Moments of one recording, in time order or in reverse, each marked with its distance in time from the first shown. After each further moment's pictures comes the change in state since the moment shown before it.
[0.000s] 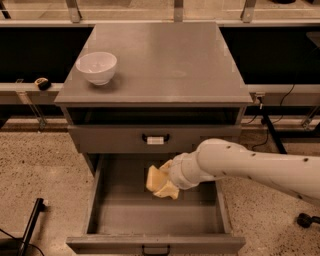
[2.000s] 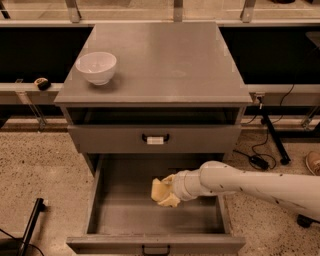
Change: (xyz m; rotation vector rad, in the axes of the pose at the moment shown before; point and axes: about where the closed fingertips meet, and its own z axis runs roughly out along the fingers) arm 0.074 -0.001 0.103 -0.011 -0.091 -0.009
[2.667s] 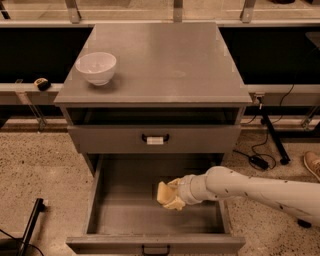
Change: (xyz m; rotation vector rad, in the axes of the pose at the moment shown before) arm 0.032 0.003 0.004 0.009 0.002 0.025
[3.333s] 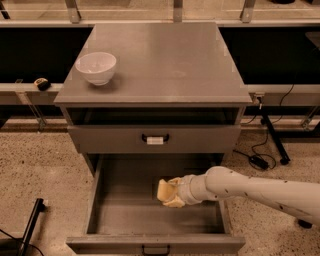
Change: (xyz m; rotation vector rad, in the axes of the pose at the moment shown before) arm 0.000 0.000 0.000 0.000 0.000 0.000
